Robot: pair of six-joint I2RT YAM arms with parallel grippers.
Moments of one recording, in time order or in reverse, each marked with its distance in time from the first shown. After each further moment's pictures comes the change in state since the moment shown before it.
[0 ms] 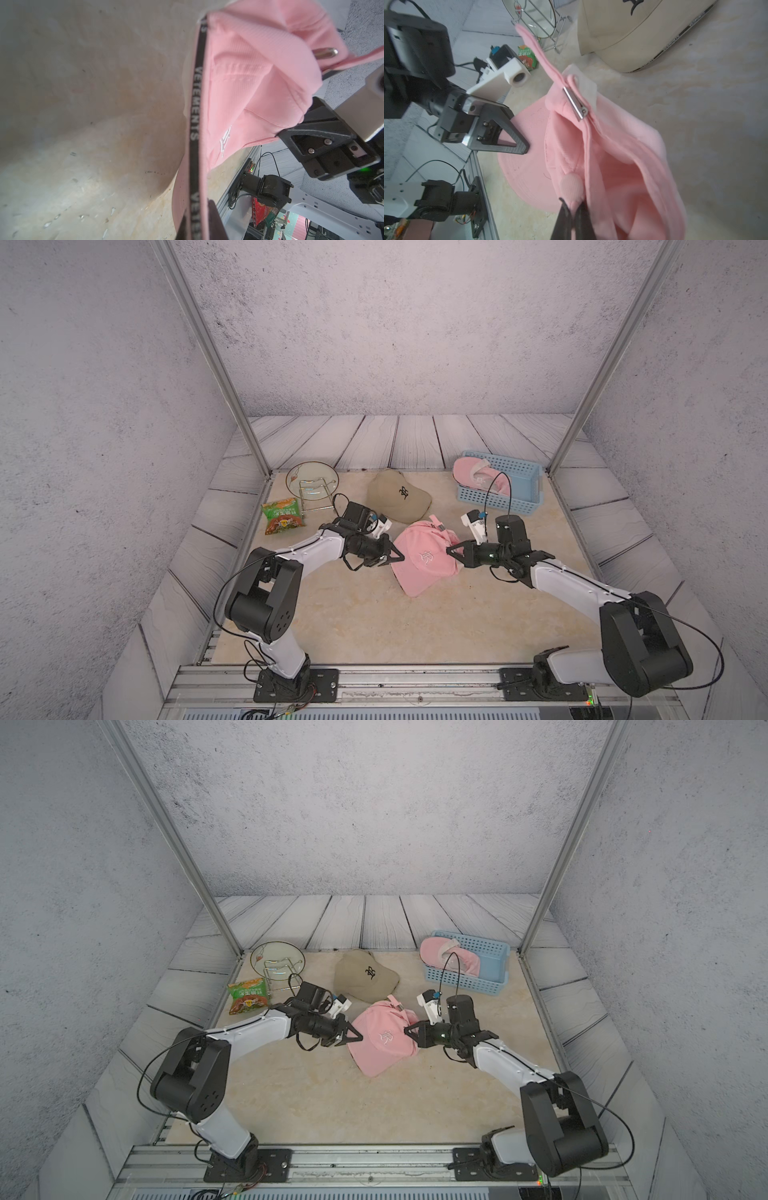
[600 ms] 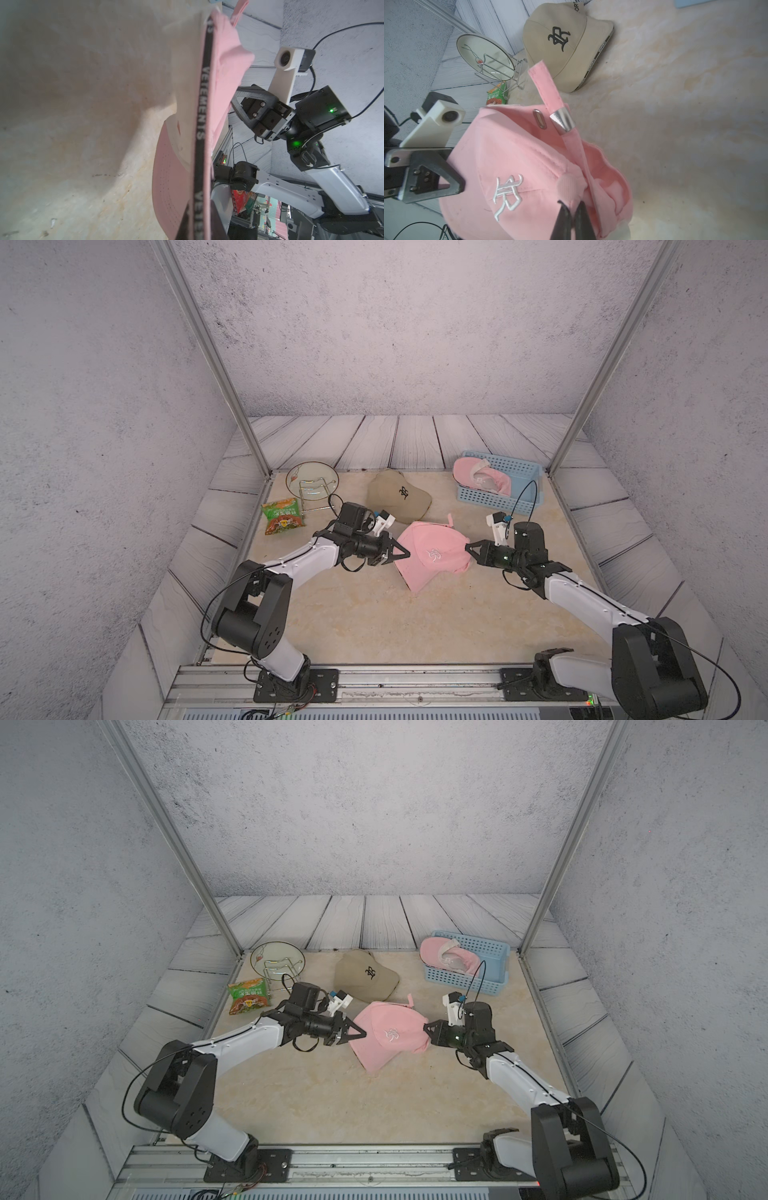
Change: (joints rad) left arm -0.010 -0.118 -0.077 0.196 0.154 -0.151; right arm -0.090 -0.109 -0.057 -0.038 0.203 0.110
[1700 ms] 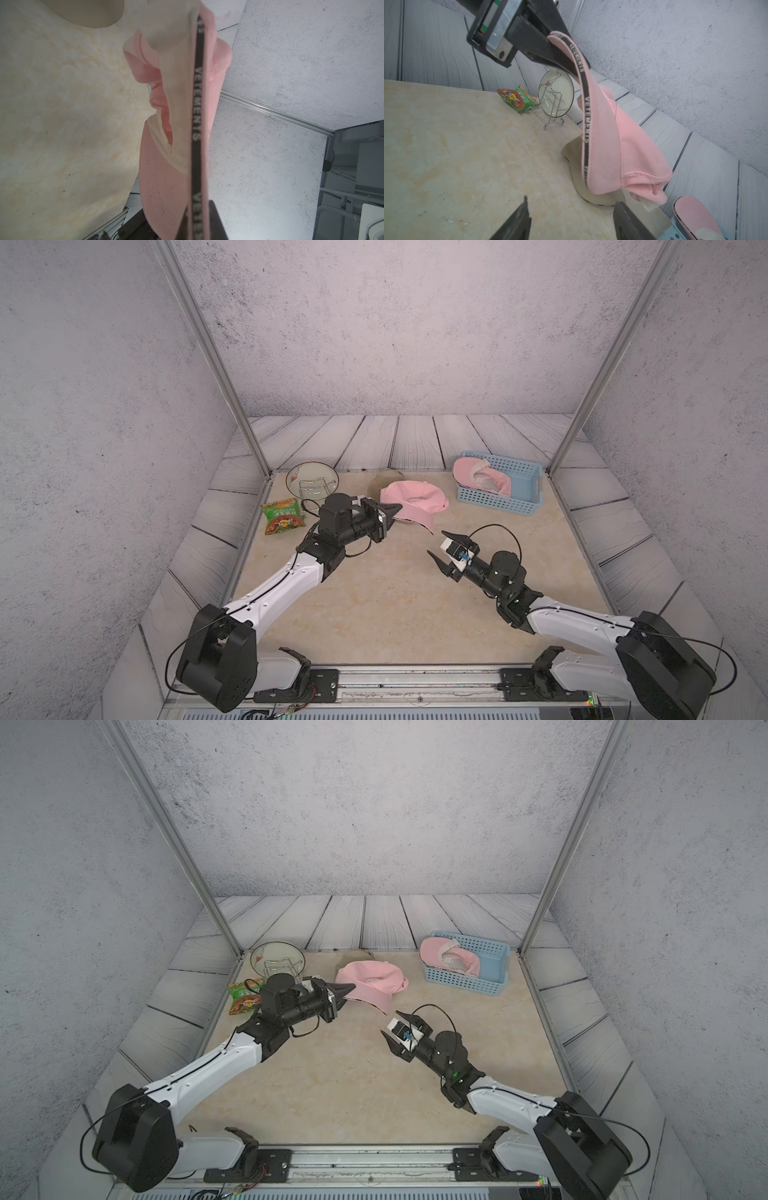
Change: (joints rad) left arm -0.059 -0.259 -0.048 0.400 -0.495 -1.072; right arm 0.488 -0.008 -0.212 0.804 0.395 -0.874
